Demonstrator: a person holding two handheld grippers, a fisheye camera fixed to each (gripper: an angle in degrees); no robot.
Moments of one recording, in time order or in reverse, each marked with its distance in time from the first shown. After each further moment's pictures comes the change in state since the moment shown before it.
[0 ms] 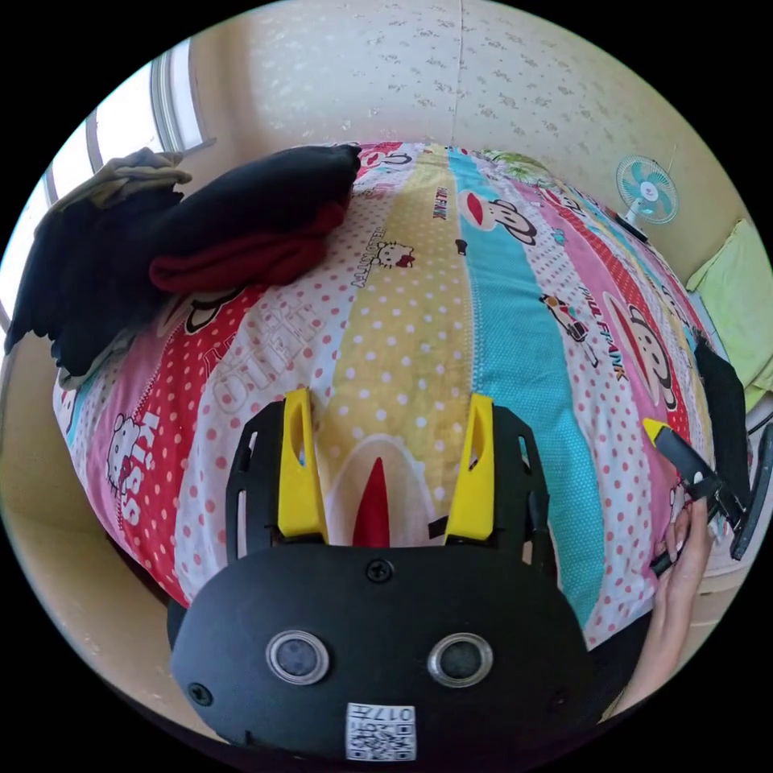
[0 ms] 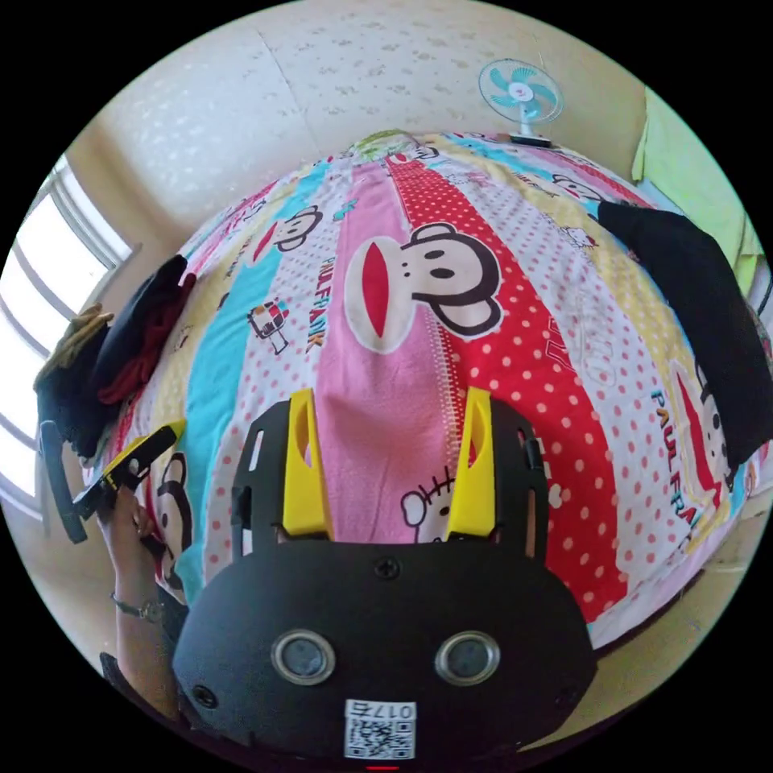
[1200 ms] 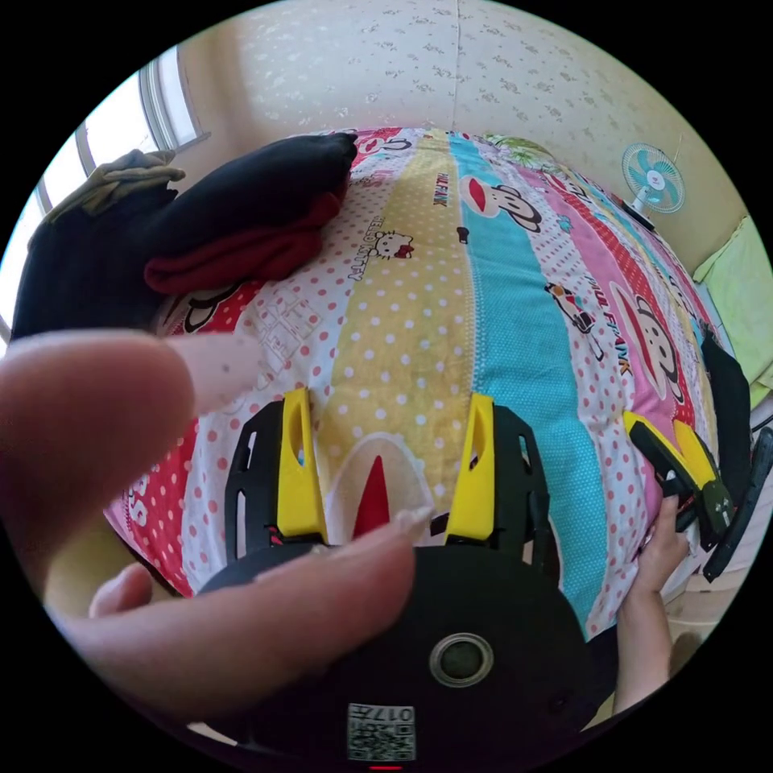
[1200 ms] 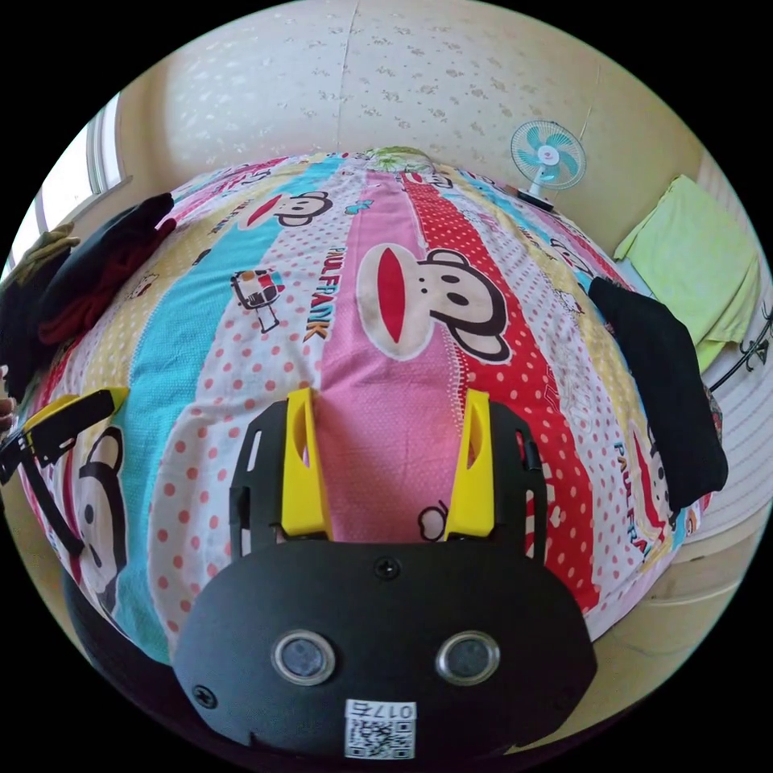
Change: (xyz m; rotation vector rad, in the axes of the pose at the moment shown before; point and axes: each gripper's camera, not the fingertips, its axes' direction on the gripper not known) left arm 0.006 -0.017 -0.010 -0.044 -0.032 0.012; right arm -0.108 0.041 0.119 0.095 0.264 -0.162
